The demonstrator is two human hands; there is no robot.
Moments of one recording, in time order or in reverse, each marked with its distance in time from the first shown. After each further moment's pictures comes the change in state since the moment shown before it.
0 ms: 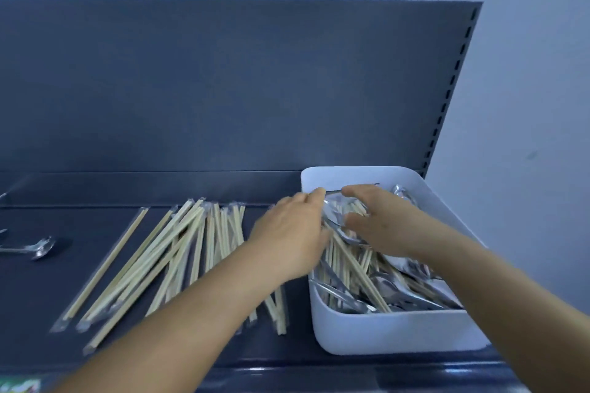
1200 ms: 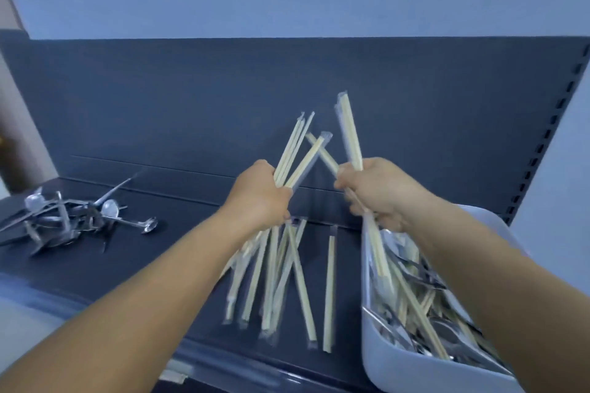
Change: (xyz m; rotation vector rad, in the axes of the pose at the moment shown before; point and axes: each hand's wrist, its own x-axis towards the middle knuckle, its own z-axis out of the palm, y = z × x) left_hand -0.024 -0.067 -0.071 -0.508 0.325 -0.596; right_hand 0.060 -0.079 -0.009 0.697 -0.077 0.048
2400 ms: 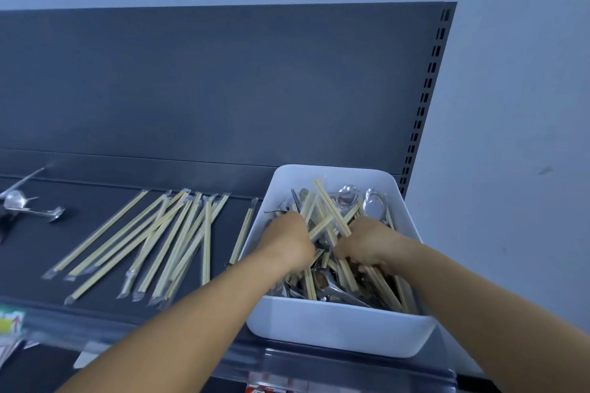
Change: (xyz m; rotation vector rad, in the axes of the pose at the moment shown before) left_hand -0.066 0.064 0.180 0.394 -0.331 0.015; right_hand -0.041 0.153 -0.098 -0.408 -0.146 0.270
